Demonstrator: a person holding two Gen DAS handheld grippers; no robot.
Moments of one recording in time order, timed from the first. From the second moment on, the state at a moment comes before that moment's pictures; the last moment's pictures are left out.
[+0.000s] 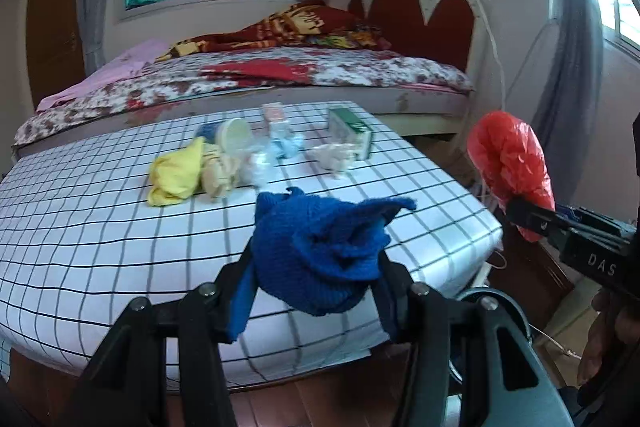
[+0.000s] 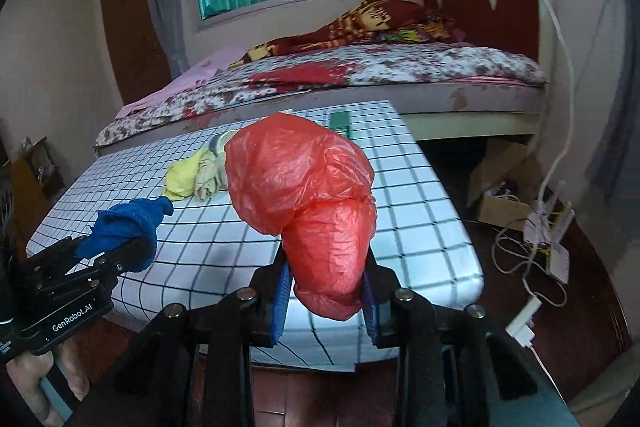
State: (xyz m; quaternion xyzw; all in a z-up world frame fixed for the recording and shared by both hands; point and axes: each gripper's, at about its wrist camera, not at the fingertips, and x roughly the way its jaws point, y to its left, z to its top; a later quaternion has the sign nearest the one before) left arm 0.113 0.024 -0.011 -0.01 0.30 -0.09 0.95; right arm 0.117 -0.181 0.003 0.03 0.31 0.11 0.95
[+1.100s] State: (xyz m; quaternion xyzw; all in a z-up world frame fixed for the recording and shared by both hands) left arm 0.079 -0.173 -0.062 0.07 0.34 -0.34 0.87; right arm 0.020 -0.361 -0.071 0.07 0.37 -0.05 0.92
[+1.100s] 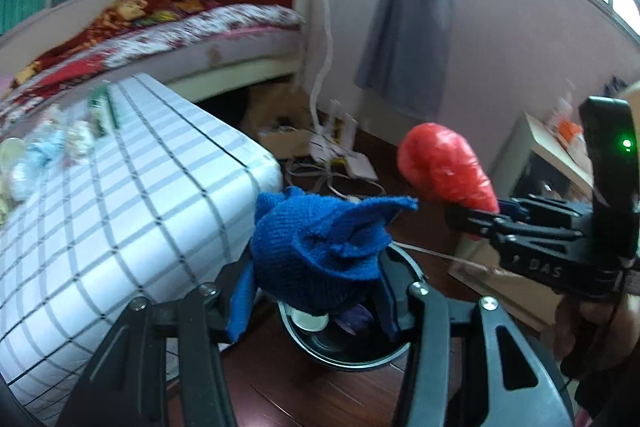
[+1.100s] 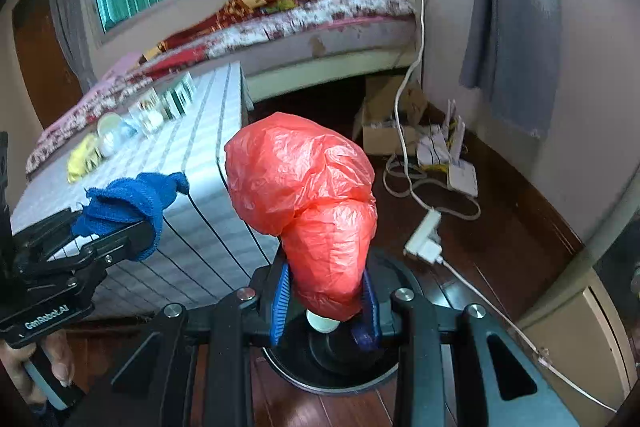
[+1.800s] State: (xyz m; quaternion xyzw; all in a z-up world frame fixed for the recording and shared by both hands) left arm 0.102 -0.226 -0.156 0.06 0.46 -0.38 0.80; right arm 0.053 -0.388 -0.182 0.04 0.49 0.00 0.87
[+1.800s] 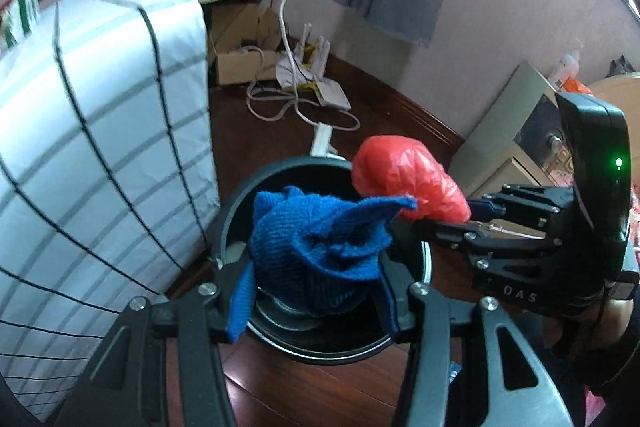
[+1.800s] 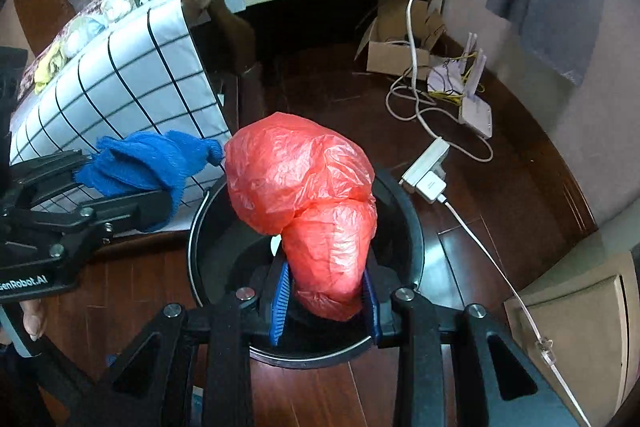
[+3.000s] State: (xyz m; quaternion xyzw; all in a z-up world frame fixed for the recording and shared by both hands) left arm 0.094 -0.145 -0.132 0.05 0.43 -0.22 0.87; right arm 0.038 -0.384 -0.179 0.06 0.43 -0.12 0.89
